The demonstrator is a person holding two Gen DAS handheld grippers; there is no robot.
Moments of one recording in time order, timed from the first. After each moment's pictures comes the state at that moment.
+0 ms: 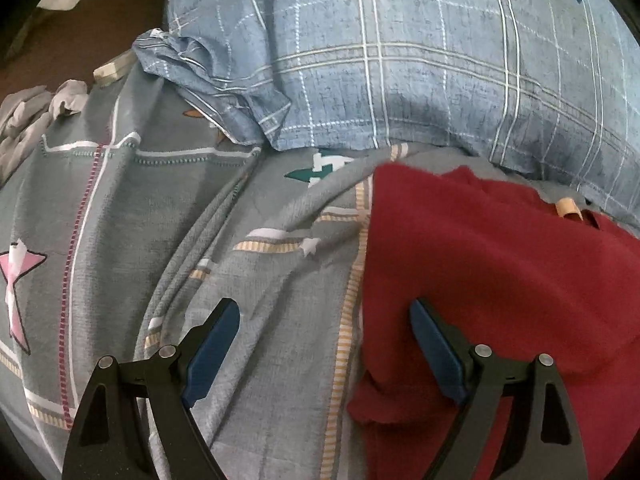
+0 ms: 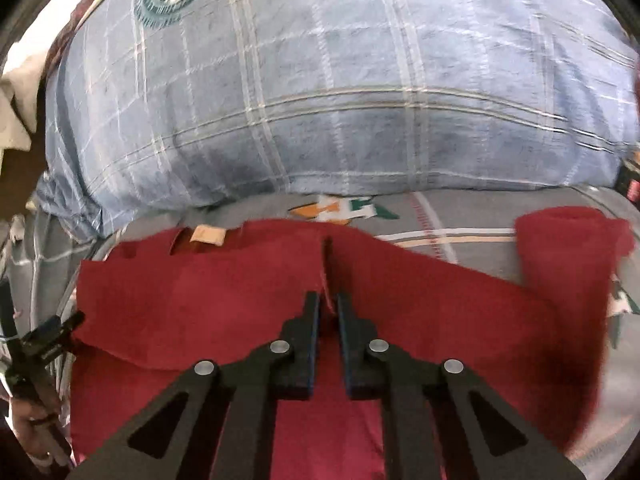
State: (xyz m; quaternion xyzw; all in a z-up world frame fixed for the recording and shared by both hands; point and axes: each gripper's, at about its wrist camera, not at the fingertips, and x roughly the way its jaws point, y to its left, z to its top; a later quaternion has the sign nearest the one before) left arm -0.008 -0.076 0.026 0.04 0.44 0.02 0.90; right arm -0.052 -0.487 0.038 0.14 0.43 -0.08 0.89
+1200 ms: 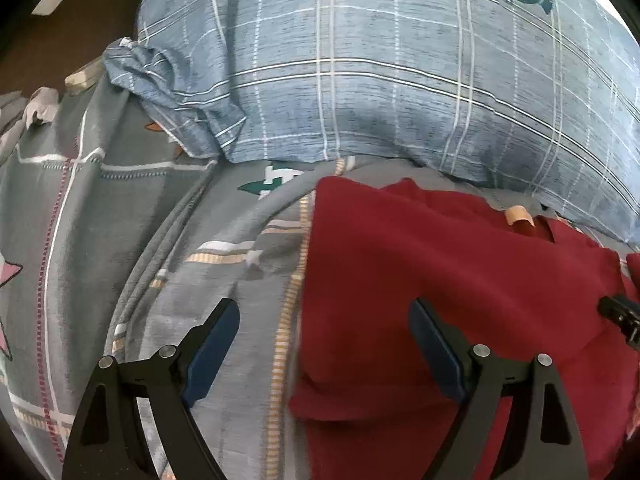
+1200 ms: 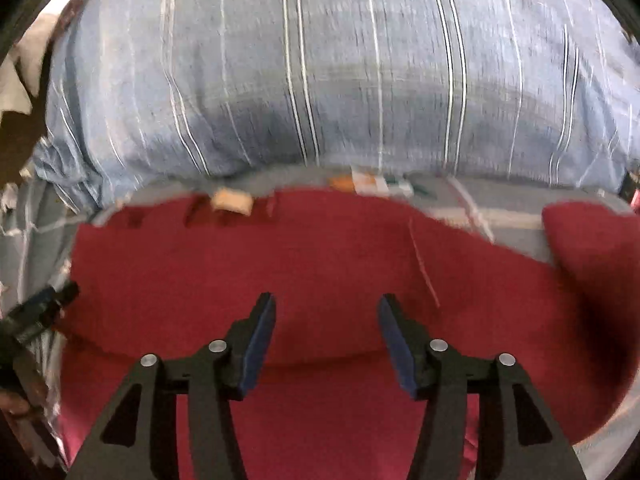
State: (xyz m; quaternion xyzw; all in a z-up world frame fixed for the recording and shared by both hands) left arm -0.014 -0.082 0.040 0.01 0.43 -0.05 0.90; right arm -0.038 -0.434 0.019 0.10 0.46 -0.07 0.88
